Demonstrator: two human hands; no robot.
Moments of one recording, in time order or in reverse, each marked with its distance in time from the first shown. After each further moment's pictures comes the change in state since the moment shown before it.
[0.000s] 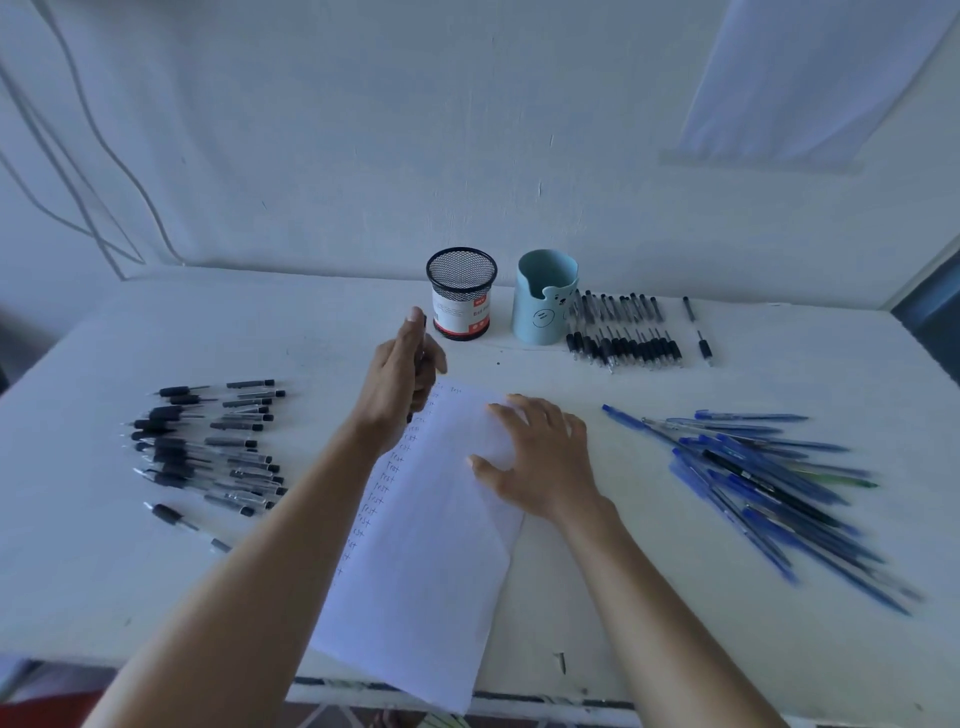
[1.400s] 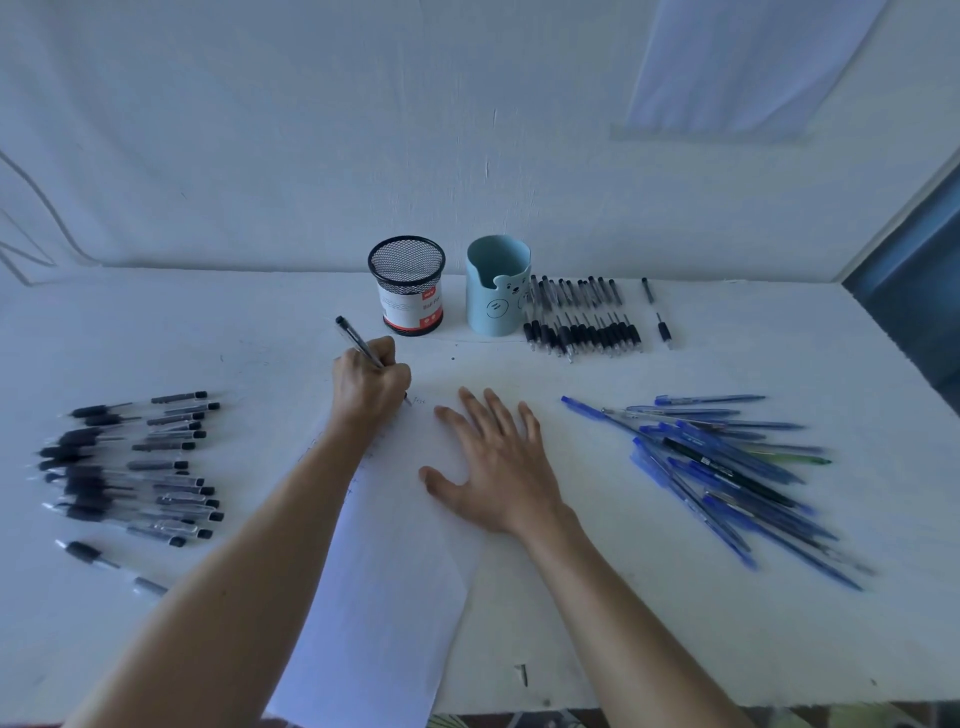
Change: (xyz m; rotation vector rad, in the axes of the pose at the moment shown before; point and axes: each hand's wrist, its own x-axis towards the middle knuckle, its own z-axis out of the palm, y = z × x) left_hand 0.035 -0.036 0.020 0.583 0.275 0.010; right_hand -0.001 0.004 0.010 -0.003 -0.023 -0.058
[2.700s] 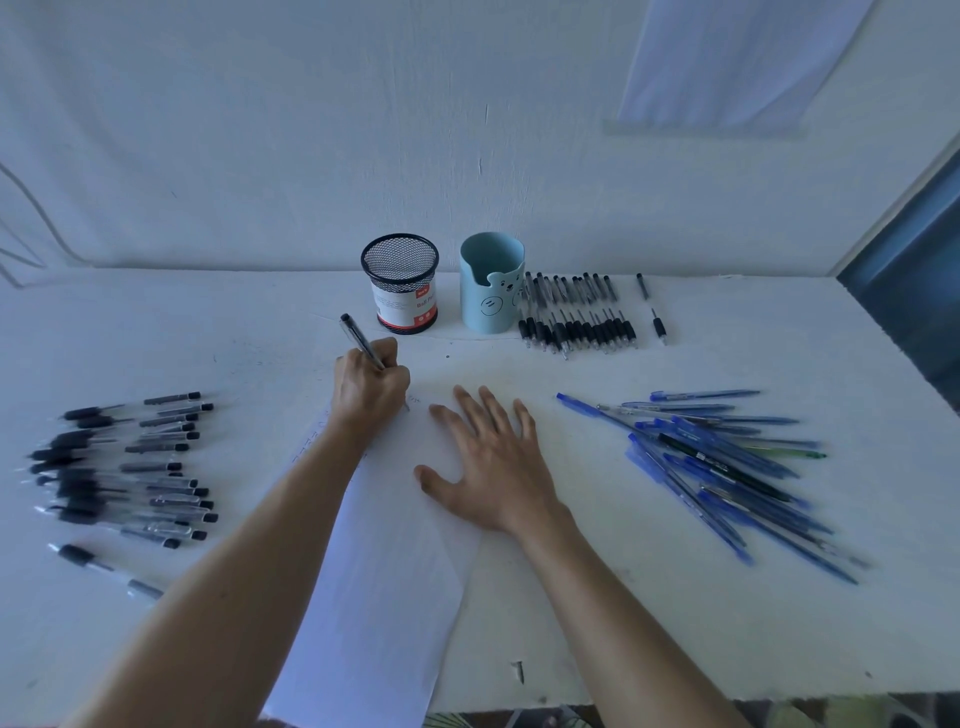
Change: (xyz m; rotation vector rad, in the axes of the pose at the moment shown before) left_hand -0.002 -0.003 0.004 0.037 -0.050 0.103; right_hand 0.000 -0.001 0.000 0.013 0.014 -0.004
